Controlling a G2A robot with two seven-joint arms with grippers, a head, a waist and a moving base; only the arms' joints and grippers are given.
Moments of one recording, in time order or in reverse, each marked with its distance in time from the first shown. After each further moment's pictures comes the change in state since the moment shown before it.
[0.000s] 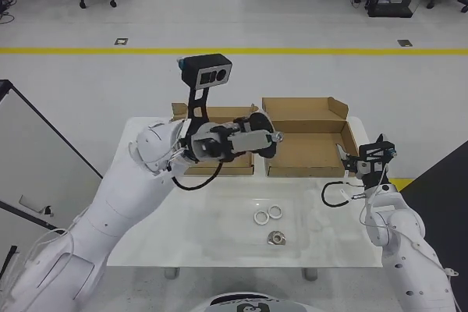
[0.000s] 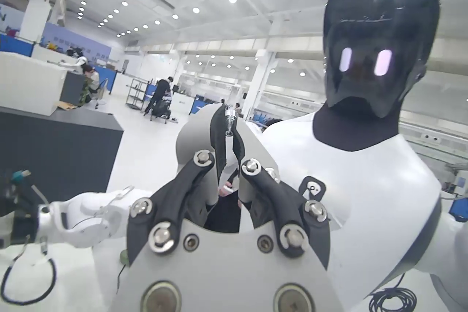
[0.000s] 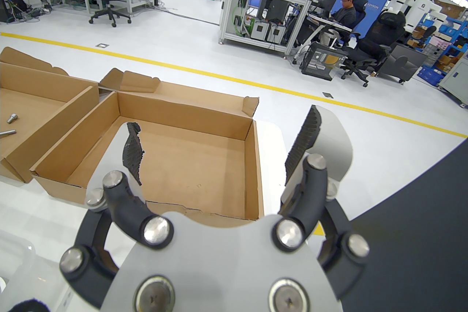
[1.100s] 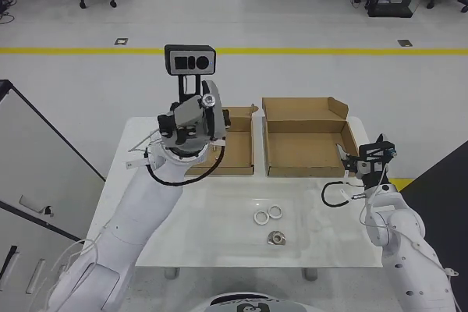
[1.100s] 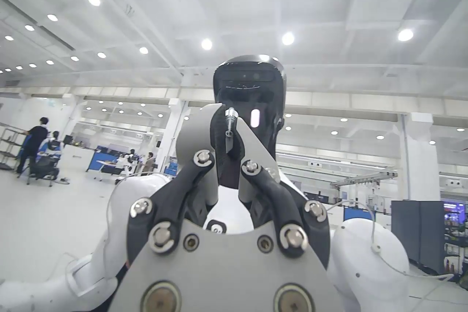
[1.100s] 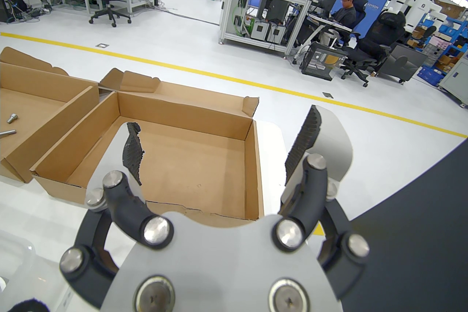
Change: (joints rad) left arm 0.118 -0.179 -0.167 0.005 -0.337 0.193 -0.221; right arm 0.000 0.000 0.000 0.000 0.000 0.000 0.000
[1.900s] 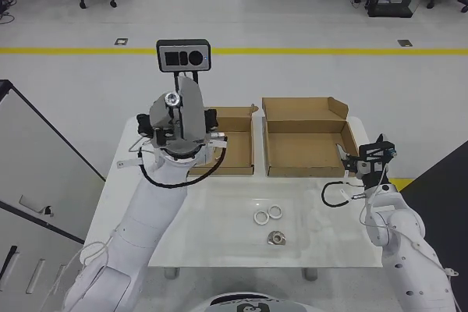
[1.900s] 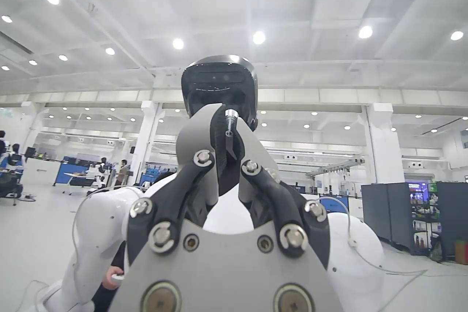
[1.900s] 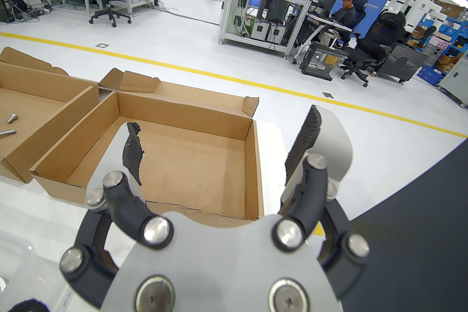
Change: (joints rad) left arm 0.030 -0.092 -0.052 -0.034 -0.130 0.081 -0.081; right arm 0.000 0.000 0.000 0.000 0.000 0.000 0.000
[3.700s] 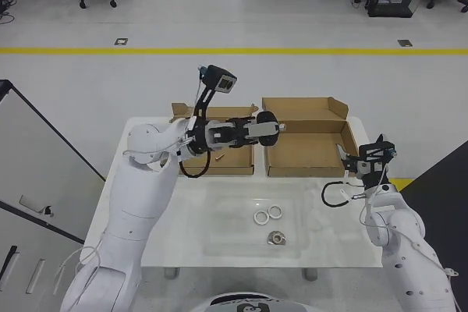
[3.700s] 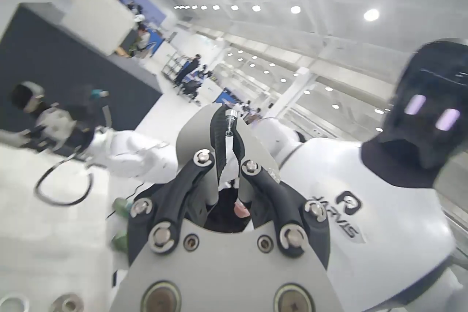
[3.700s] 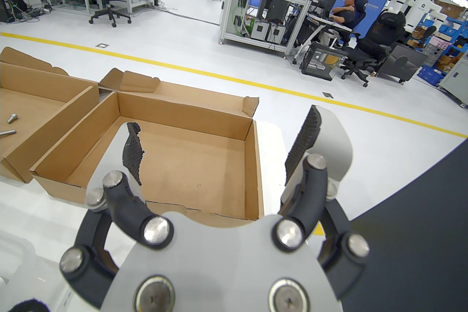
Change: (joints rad) left arm 0.020 0.028 -0.169 0.142 0.959 0.238 0.026; right arm 0.000 0.000 0.000 0.000 0.000 0.000 0.000
